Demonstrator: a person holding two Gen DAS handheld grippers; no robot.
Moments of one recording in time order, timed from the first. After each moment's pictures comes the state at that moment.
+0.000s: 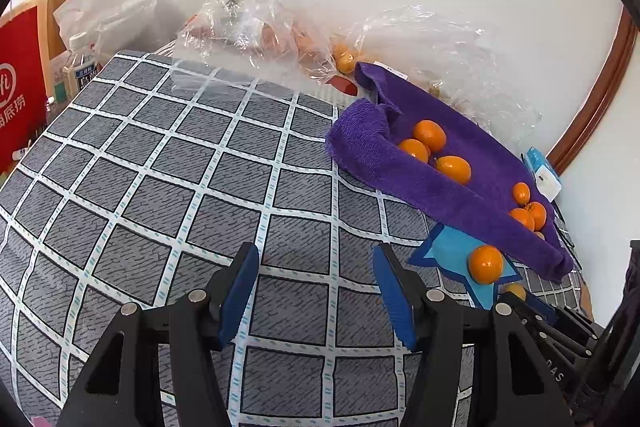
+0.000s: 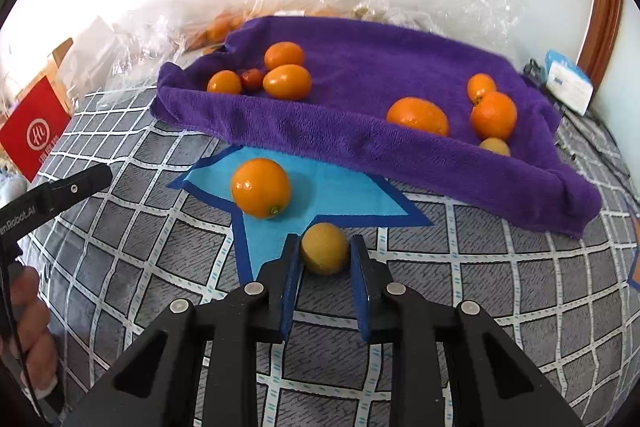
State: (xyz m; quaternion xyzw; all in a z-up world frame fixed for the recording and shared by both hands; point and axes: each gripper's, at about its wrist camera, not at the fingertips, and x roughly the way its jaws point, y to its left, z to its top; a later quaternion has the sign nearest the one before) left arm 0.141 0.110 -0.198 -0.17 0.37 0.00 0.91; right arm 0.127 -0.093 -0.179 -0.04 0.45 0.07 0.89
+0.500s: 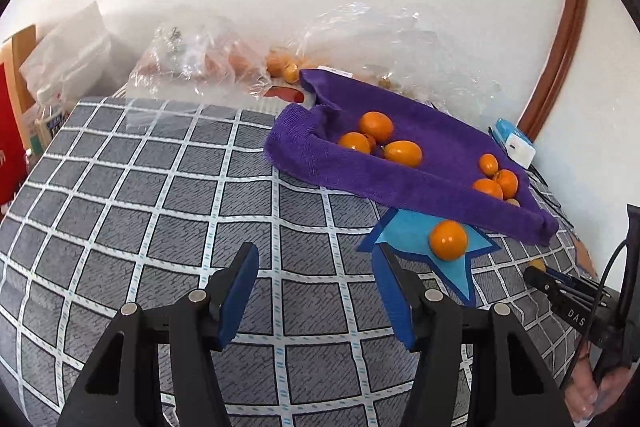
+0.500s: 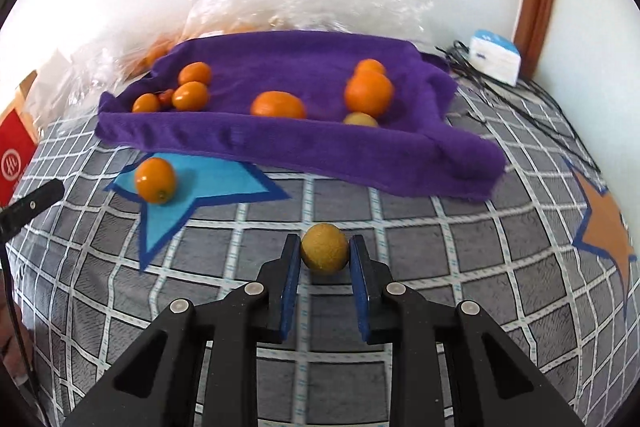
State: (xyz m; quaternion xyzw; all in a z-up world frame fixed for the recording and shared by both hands) left arm 0.131 0.077 -0.184 -0.10 0.35 -0.05 0.93; right arm 0.108 -0.172 -0.171 -0.01 0.44 -0.01 0.90
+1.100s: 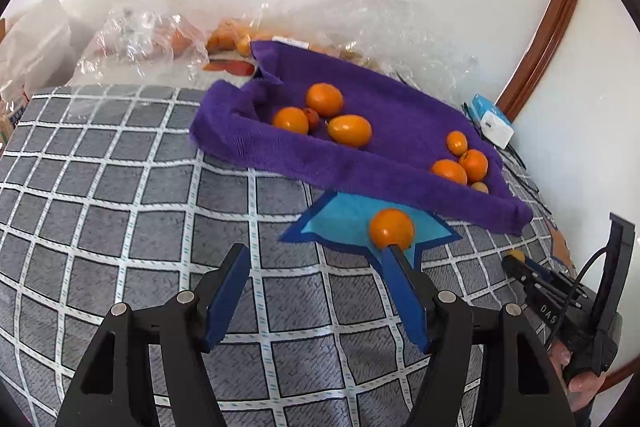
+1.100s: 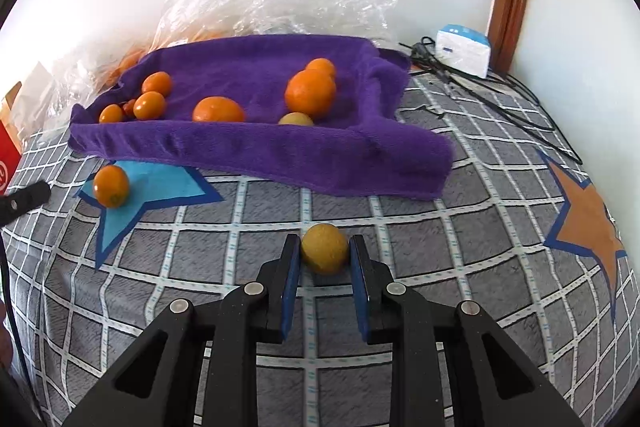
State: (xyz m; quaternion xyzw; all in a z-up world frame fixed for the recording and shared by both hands) left arm 0.147 0.034 -0.181 -0.11 0.40 -0.10 0.90; right arm 0.110 -0.210 -0.174 -0.01 0.43 -0.04 0.90
